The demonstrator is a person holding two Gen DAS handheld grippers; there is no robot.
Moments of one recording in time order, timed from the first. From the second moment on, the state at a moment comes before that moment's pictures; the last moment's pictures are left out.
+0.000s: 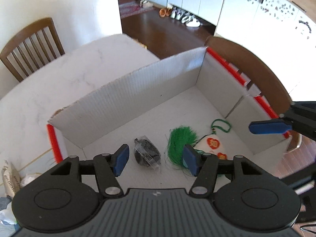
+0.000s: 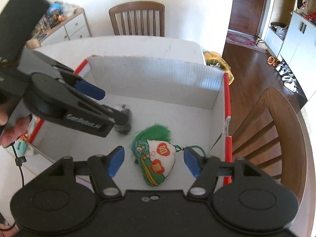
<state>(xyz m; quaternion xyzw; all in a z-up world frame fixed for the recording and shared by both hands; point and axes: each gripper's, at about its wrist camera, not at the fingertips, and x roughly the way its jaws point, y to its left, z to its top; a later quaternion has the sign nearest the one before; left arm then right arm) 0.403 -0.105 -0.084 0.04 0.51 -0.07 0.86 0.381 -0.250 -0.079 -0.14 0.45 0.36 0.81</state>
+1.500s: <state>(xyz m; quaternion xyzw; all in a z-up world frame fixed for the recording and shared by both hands) 0.229 0.051 -0.024 -0.04 0.33 -0.03 0.94 0.252 -0.169 -0.024 -0.01 0.39 0.33 0.86</state>
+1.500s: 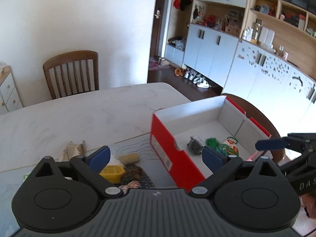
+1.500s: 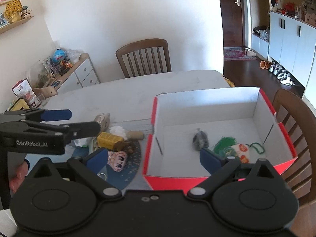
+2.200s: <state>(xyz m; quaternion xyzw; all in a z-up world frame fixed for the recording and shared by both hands) 0.179 0.176 -0.062 -0.07 0.32 0.04 0.94 0.186 -0.070 -0.060 -0.07 0.41 0.35 0.84</state>
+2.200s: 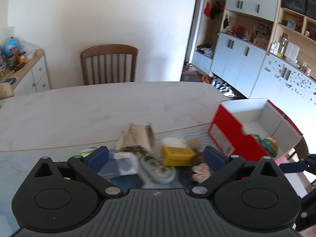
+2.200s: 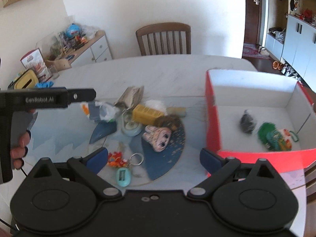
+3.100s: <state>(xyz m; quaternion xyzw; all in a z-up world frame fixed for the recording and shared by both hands) 0.223 0.233 -0.128 0.04 0.36 -0.02 0.93 0.163 -0.001 -0.136 -0.16 0.47 0.38 0.78</state>
